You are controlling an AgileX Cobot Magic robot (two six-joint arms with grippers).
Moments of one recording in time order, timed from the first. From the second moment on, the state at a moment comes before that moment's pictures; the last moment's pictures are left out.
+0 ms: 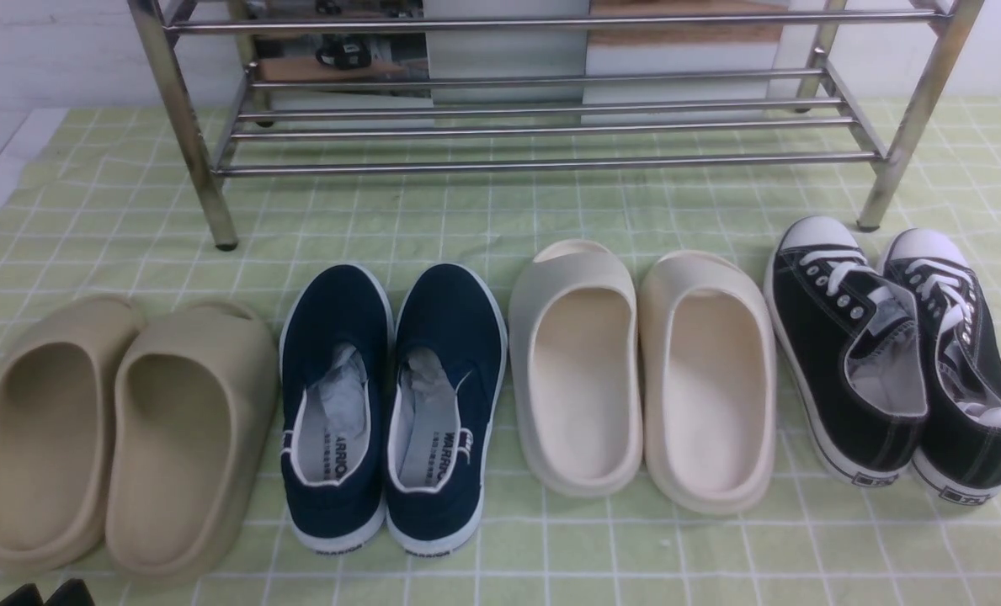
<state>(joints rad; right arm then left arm) 0.01 -0.01 0.02 -0.12 0.39 -0.03 -0.04 -0.01 0.03 -0.13 0.36 -0.08</state>
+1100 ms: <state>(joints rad) 0.01 -0.01 0.03 -0.12 0.23 -0.03 -0.04 -0.01 0.03 -0.13 0.36 -0.08</state>
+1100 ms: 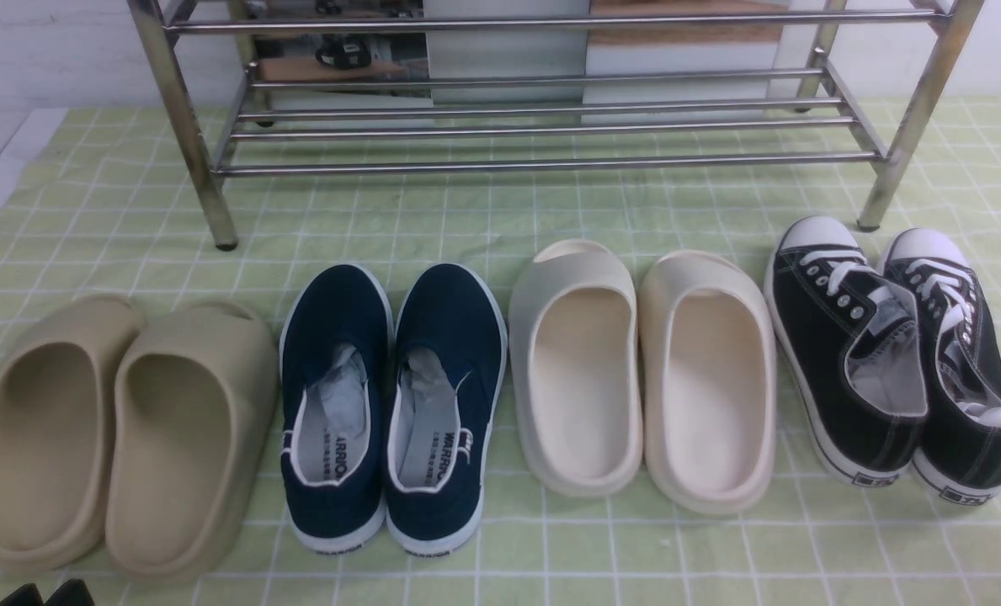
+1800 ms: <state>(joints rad) 0.01 0.23 -0.28 -0.13 -0.37 0.14 -0.04 -0.01 0.03 -0.13 0.36 -0.08</state>
